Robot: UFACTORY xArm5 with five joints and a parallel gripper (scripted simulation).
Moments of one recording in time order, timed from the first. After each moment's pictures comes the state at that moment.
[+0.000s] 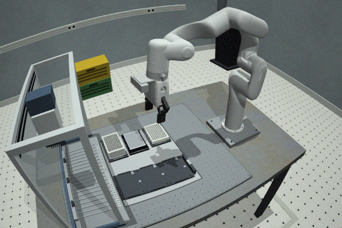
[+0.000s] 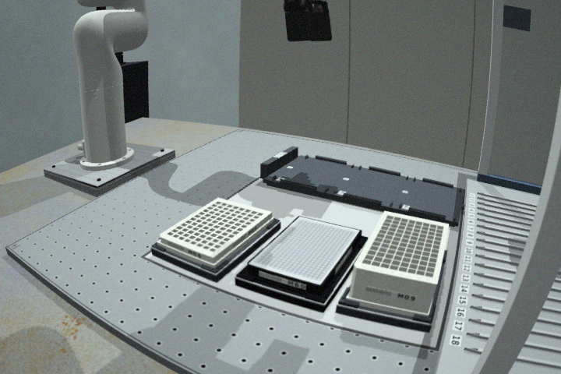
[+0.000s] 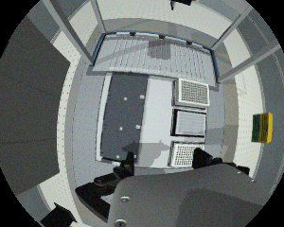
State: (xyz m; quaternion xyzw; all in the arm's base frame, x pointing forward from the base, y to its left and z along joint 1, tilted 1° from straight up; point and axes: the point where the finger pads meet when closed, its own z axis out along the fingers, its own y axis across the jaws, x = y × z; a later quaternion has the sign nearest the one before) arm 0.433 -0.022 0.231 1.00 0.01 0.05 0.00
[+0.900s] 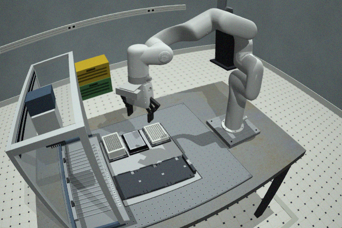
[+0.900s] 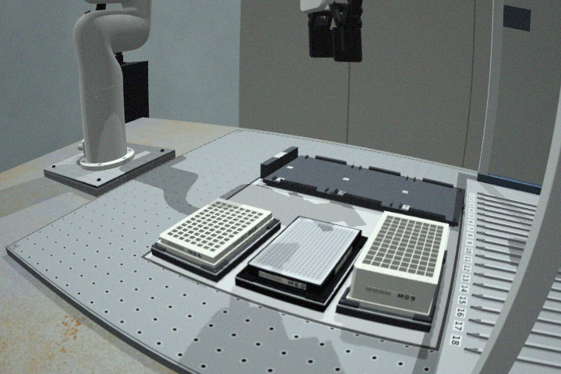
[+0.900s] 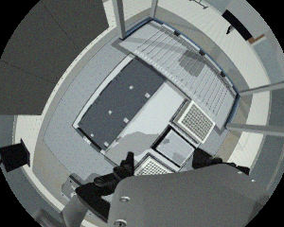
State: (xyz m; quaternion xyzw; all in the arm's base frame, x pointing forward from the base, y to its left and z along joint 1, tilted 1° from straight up) arm 0.475 -0.067 0.209 0.96 0.29 0.01 0.01
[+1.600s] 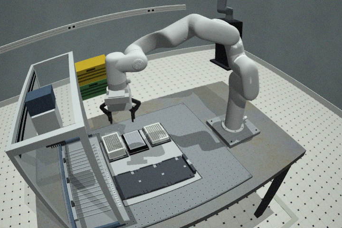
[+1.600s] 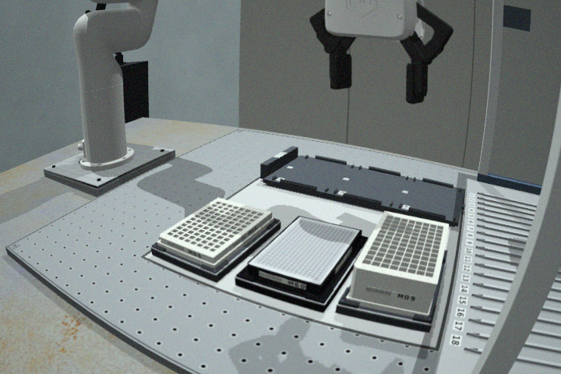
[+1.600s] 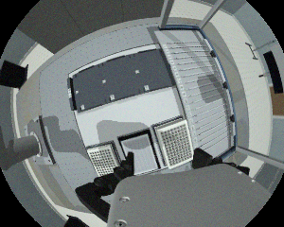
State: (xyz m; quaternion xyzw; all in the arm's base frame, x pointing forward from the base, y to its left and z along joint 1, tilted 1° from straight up) arm 0.536 -0.124 0.179 0.83 0.56 0.00 0.00
